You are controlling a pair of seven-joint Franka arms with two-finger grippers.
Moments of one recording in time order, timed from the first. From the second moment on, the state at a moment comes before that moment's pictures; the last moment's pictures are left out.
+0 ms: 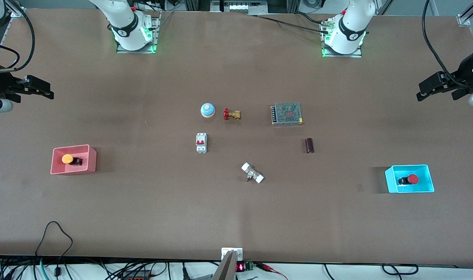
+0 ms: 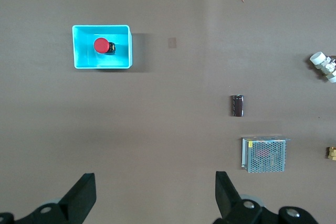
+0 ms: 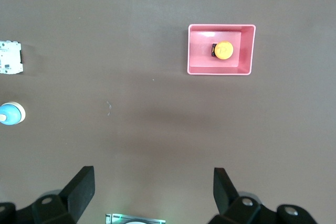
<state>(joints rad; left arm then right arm) 0.15 0.01 -0.14 -1.55 -0.01 1.55 -0.04 0.06 0.07 -0.12 -1.60 -0.01 1.54 -0.18</state>
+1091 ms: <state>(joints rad) 0.17 0.43 -0.12 -1.45 0.00 1.57 -0.05 0.06 0.20 -0.12 -1.60 -0.02 1.55 -0.18</state>
